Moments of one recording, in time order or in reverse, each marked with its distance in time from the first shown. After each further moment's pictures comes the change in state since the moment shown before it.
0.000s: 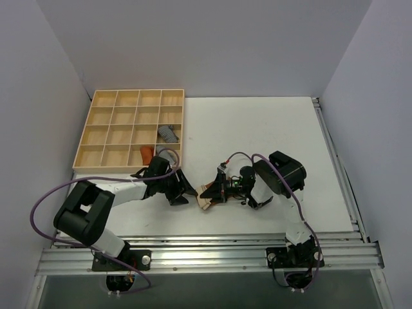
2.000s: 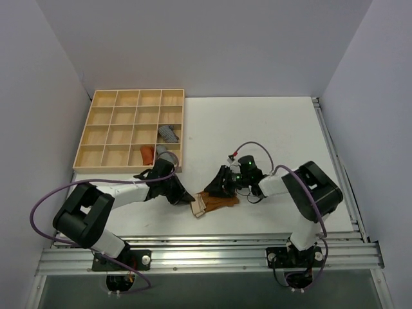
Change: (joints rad) left arm -0.060 0.000 0.009 -0.046 -0.093 -0.129; right arm -0.006 -0.402 -0.003 -0.781 0.280 -0.386
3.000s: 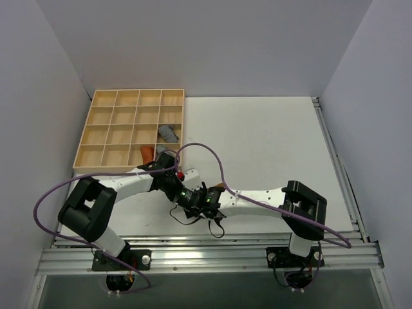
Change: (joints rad) left arm 0.000 0.058 0.149 -0.278 -0.041 -0.006; right arm 0.709 -0.065 0.582 -1.093 1.188 -0.419
